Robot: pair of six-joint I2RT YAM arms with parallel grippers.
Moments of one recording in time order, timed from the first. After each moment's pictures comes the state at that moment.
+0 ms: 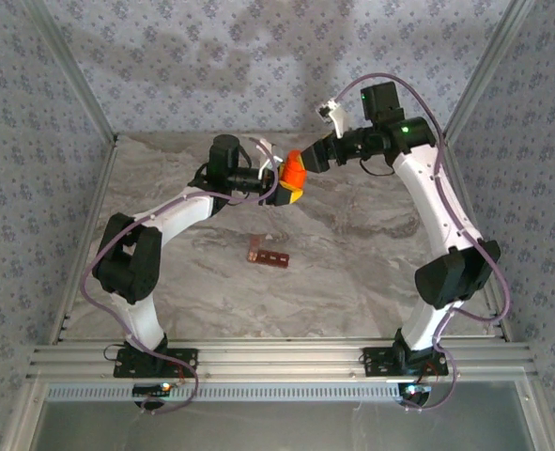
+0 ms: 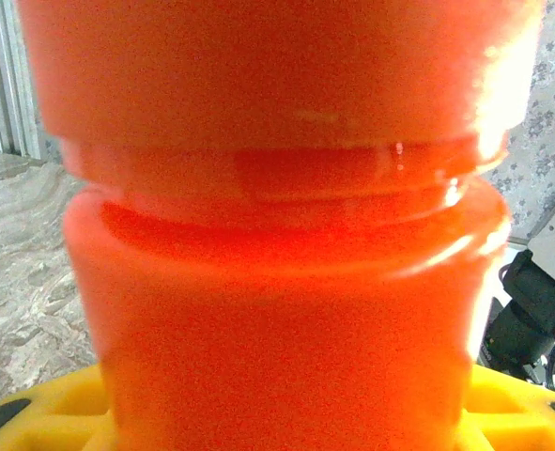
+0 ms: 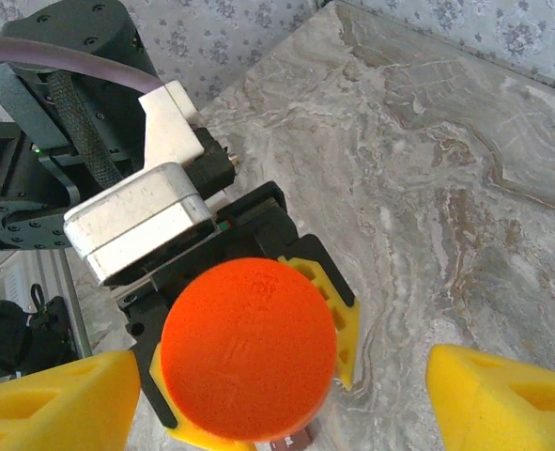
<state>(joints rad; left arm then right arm) -0.50 1.82 1.32 0.27 1.11 0.00 0.31 1.74 1.97 -1.01 -0.75 -0.19</state>
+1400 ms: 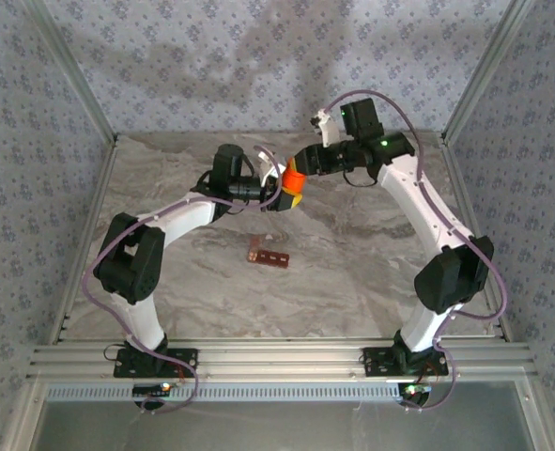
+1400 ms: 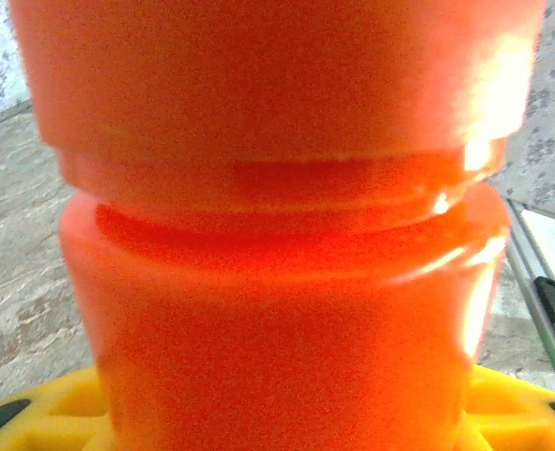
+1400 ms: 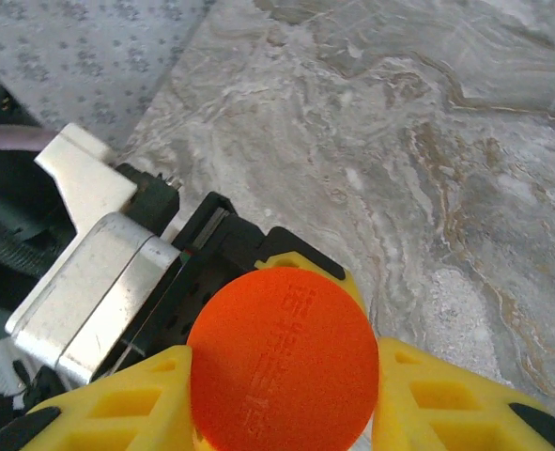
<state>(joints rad) -0.51 1.82 1.24 0.22 0.91 0.05 0.40 1.71 1.77 -0.83 -0.52 0.16</state>
